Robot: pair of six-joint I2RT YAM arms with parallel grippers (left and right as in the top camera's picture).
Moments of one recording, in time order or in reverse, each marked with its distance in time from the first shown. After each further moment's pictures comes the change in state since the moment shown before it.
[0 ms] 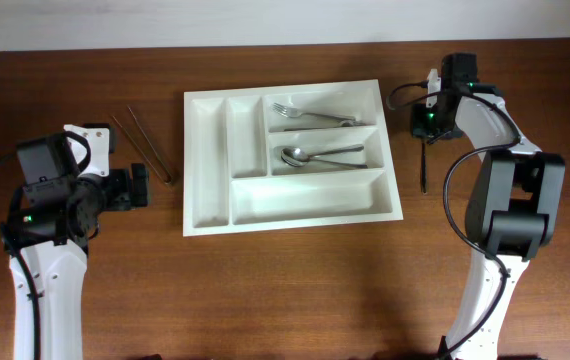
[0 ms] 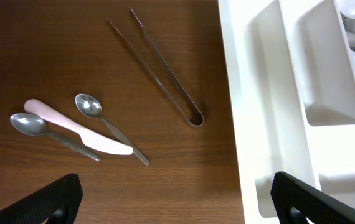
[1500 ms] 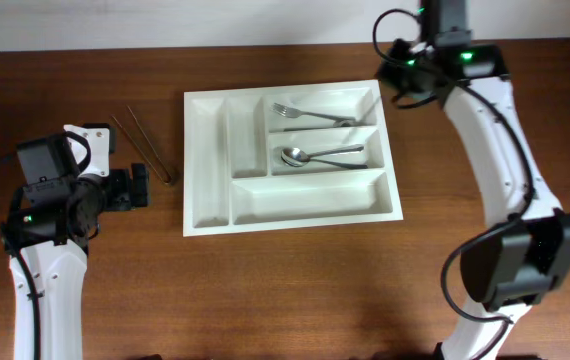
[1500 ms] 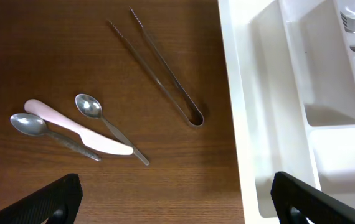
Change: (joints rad) left arm 0.000 0.000 0.000 0.000 0.000 0.000; right arm 0.241 -0.326 0.157 -0.214 -0.061 0.811
